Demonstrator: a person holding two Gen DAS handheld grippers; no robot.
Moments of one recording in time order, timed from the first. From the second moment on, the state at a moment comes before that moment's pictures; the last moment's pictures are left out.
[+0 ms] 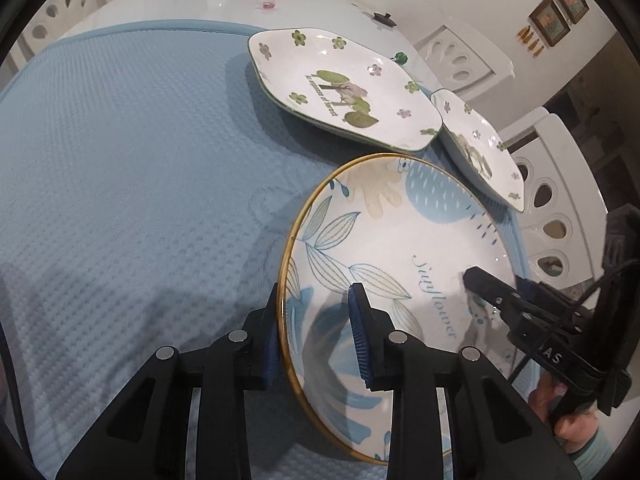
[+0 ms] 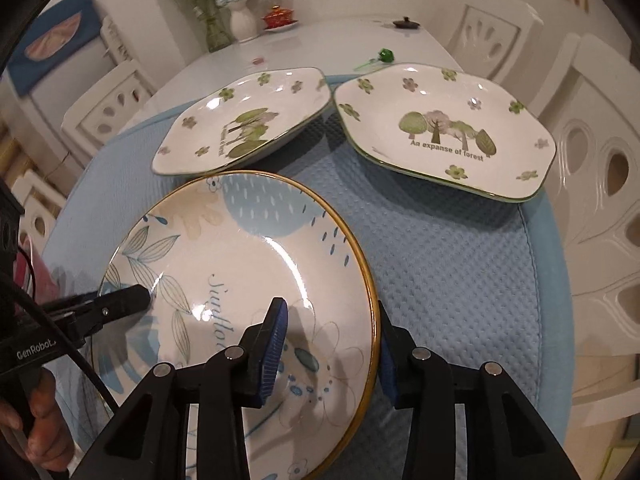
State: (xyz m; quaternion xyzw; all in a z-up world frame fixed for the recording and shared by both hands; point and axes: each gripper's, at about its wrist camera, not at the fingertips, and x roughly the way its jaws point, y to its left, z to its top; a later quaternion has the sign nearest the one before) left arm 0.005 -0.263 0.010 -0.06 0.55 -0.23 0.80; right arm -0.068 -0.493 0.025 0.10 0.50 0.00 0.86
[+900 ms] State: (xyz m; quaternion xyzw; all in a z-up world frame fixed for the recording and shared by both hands) left arm -0.085 -0.261 0.054 -0.04 0.56 -0.19 0.81; right arm -0.152 -0.482 0.074 0.17 0.54 -0.07 0.82
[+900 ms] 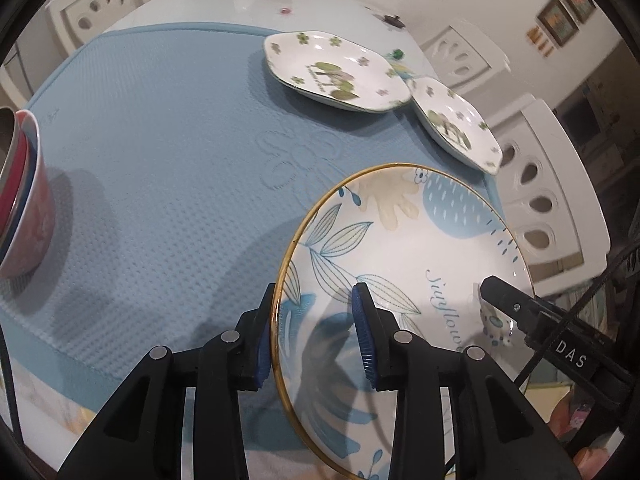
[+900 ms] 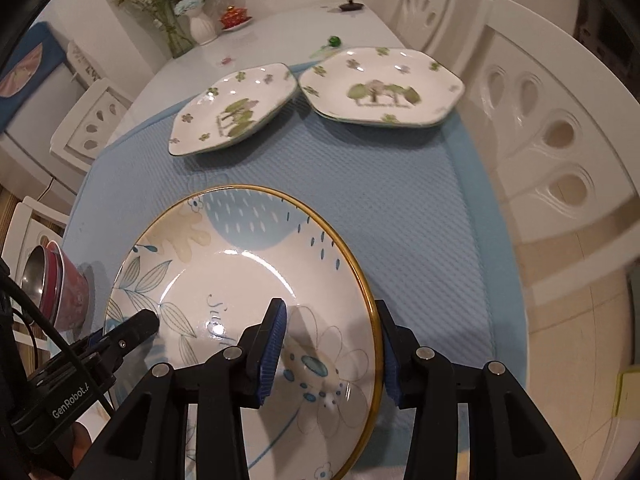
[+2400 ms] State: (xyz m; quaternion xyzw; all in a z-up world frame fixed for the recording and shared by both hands) left arm 0.094 -0.266 0.181 0.04 0.46 -0.24 0.85; right arm -0.045 -0.492 0.136 0.32 0.47 0.03 0.82
